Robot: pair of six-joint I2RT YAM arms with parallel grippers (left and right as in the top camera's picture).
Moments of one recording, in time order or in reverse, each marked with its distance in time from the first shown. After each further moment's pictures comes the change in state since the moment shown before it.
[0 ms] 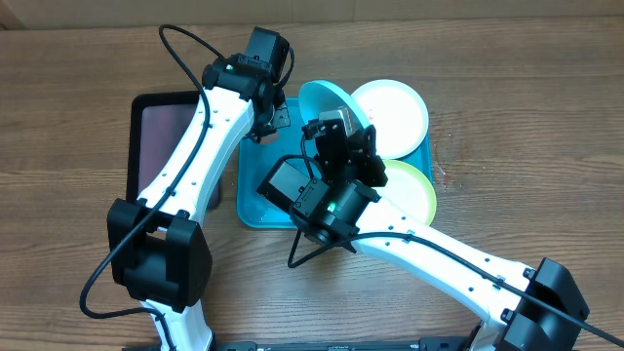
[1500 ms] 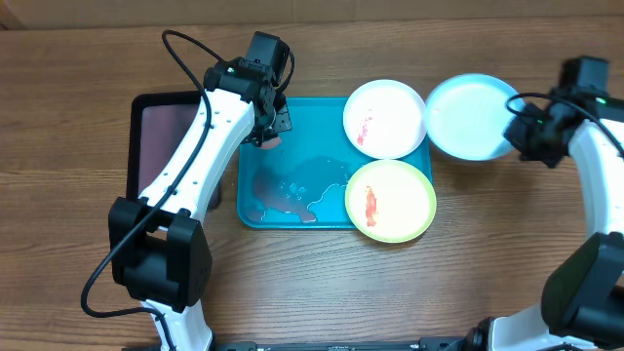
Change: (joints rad) left arm 0.000 0.000 -0.028 0.011 0.035 0.000; right arm -1.252 0.006 -0.024 0.007 -1.382 -0.146
